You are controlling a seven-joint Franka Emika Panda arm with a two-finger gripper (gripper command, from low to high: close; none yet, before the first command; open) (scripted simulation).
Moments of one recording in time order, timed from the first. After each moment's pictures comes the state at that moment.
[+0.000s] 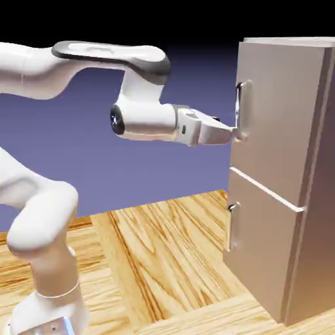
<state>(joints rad) -0.45 -0.77 0.43 -2.54 2.47 2.92 -1.39</state>
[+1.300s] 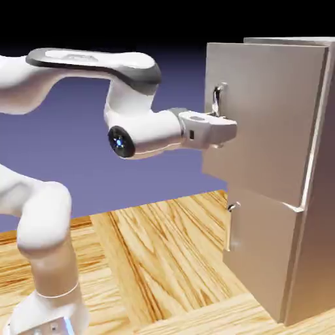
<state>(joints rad) -0.18 -0.91 -0.07 -2.73 1.85 2.49 -1.20</state>
